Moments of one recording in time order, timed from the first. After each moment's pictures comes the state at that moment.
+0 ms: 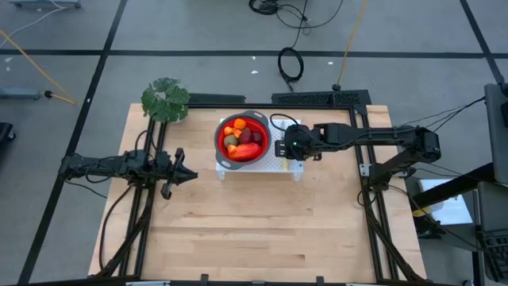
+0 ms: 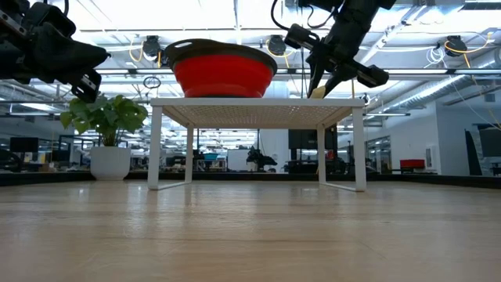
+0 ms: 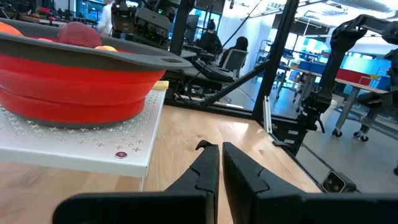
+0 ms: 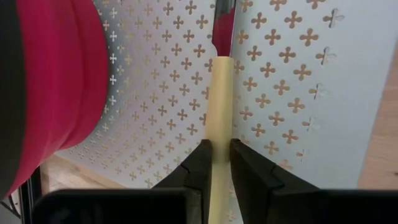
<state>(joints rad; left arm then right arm) -0.07 0.05 0.02 0.07 0.09 -0.21 -0.14 1.47 1.19 -0.75 0.05 1.37</state>
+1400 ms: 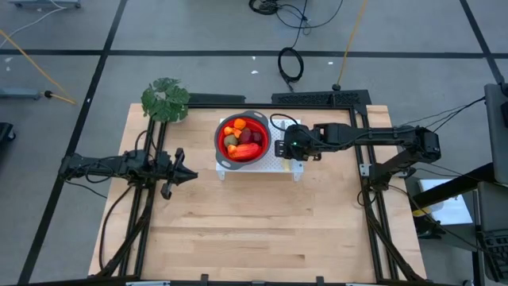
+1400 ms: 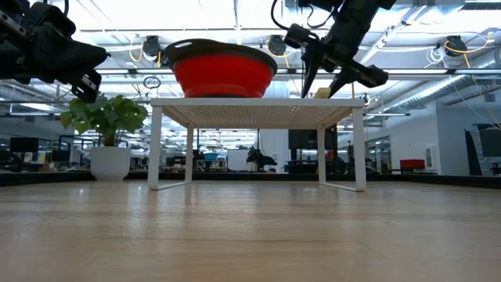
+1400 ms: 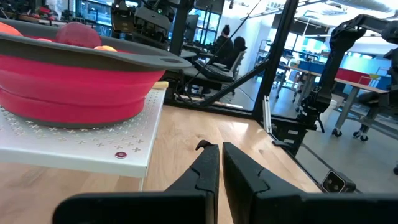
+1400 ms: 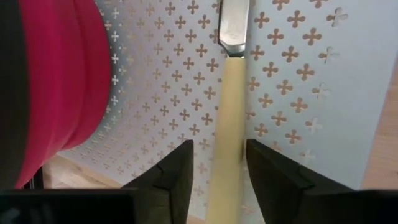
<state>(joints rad) -0.07 0.05 0.02 0.07 0.09 -0.21 -0.14 1.47 1.19 -0.74 0.05 1.37</state>
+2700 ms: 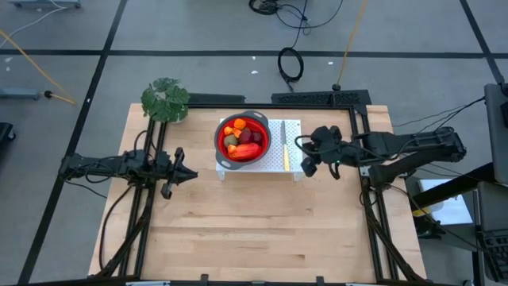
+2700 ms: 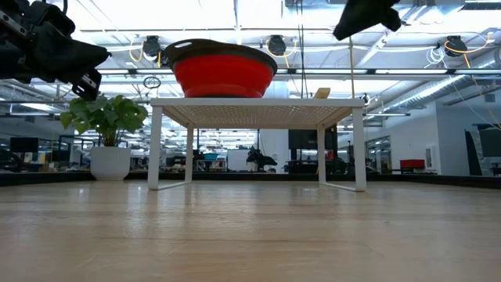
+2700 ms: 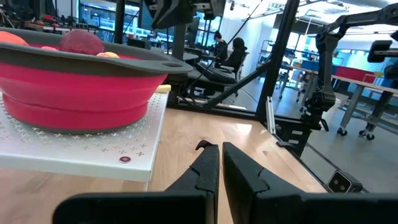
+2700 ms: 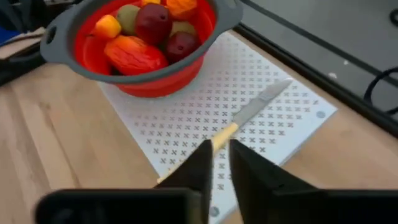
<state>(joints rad) -0.07 0.05 0.02 0.08 0.08 -0.19 0.13 1.16 1.19 -0.82 0.53 0.67</state>
